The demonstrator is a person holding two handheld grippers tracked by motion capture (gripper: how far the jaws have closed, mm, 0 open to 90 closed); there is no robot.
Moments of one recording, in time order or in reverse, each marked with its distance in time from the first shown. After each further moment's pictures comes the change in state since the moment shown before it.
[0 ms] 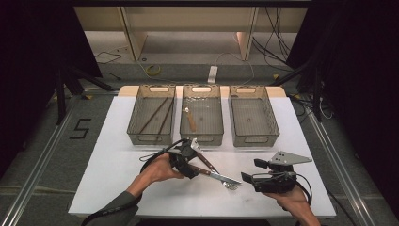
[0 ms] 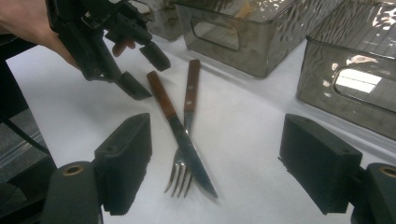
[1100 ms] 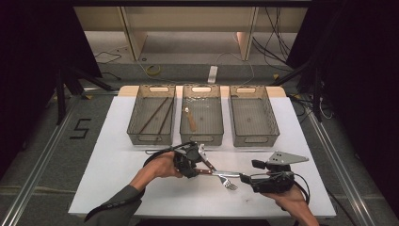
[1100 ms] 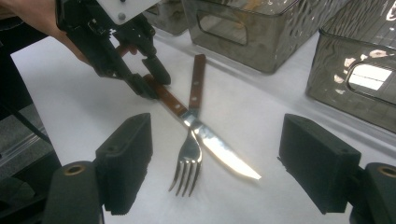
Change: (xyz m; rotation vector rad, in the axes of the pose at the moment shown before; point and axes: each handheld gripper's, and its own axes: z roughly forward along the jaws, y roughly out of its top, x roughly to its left) left arm -0.005 0.010 0.009 0.144 -0.062 0.196; right arm 0.000 0.000 0.005 0.020 0.020 -0.002
